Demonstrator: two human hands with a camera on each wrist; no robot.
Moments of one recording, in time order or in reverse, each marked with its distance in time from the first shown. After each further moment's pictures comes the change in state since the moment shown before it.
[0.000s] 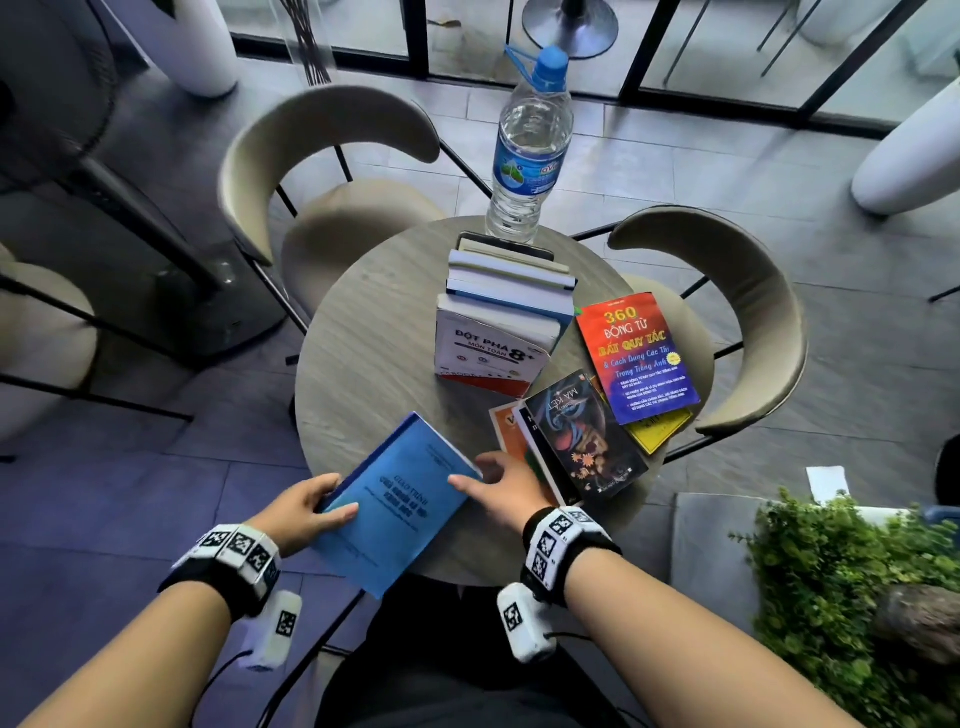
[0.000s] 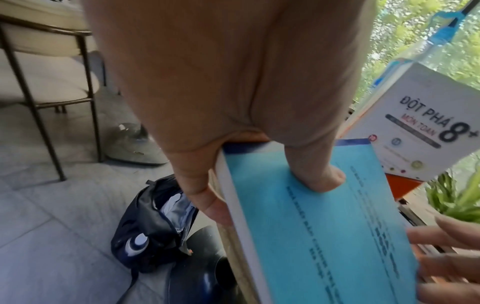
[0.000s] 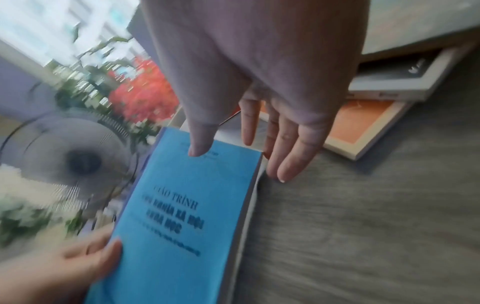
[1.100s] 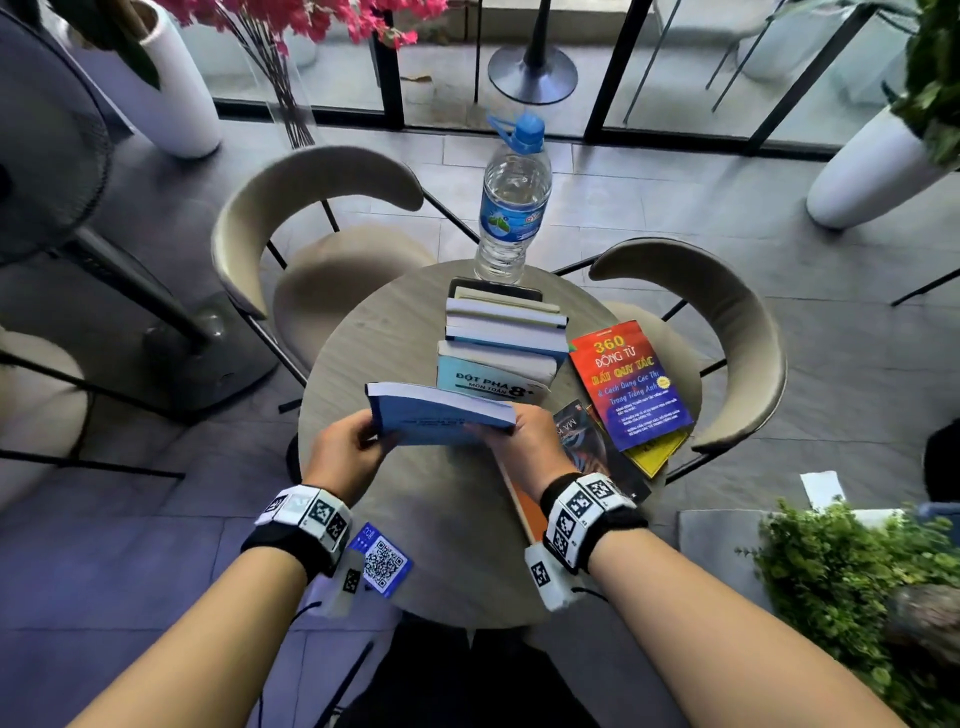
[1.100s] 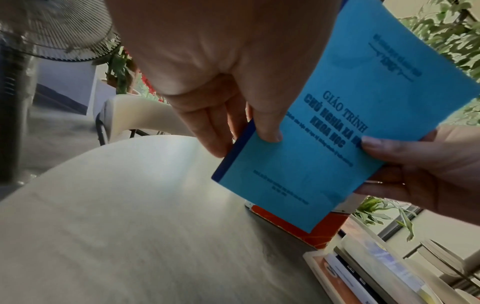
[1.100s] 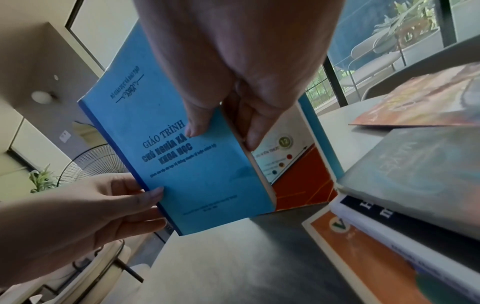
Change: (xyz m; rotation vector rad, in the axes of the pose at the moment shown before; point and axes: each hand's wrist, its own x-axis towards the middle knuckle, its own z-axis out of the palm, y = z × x) left_hand 0.062 0.120 0.004 0.215 0.481 0.359; right_hand -0.001 -0.098 -0.055 0.111 0.251 -0.523
